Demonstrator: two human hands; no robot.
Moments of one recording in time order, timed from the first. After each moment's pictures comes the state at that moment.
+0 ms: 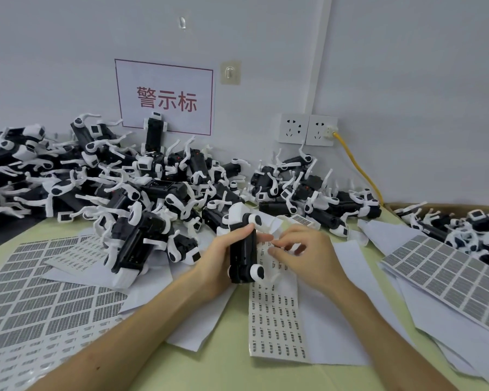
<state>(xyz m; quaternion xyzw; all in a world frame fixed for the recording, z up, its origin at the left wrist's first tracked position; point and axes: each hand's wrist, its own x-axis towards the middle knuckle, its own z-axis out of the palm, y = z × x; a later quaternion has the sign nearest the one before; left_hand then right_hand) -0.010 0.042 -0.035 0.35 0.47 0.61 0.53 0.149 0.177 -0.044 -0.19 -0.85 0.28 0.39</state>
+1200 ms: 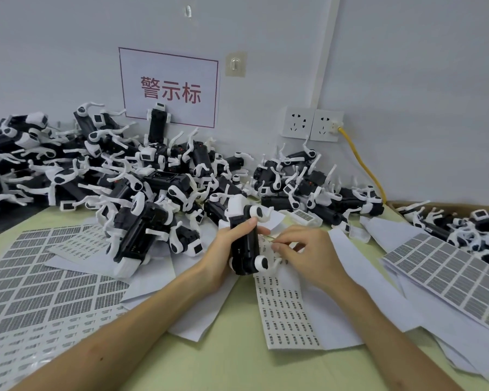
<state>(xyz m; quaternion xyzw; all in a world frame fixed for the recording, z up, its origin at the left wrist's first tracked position) -0.003 0.043 -0.038 0.36 0.49 0.65 0.45 0.148 0.178 -0.047 -0.17 -0.87 0.26 0.37</state>
